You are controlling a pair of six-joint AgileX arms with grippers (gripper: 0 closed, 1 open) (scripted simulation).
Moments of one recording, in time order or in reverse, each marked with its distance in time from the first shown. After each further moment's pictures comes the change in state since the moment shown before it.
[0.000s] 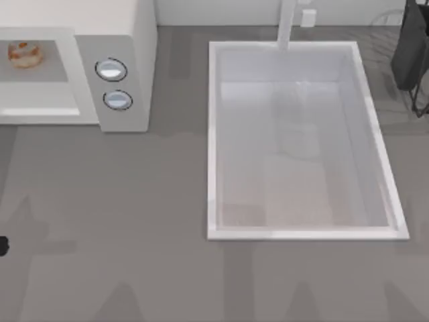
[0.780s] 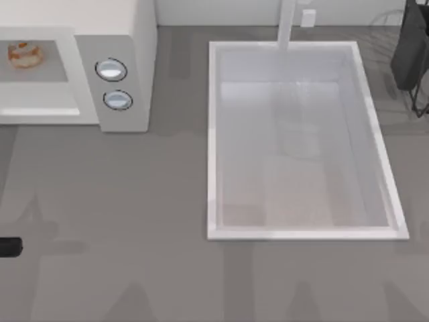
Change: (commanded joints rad) left arm -0.164 -0.022 -0.002 -0.022 -0.166 -0.001; right arm 0.000 0.000 0.000 0.000 0.000 0.000
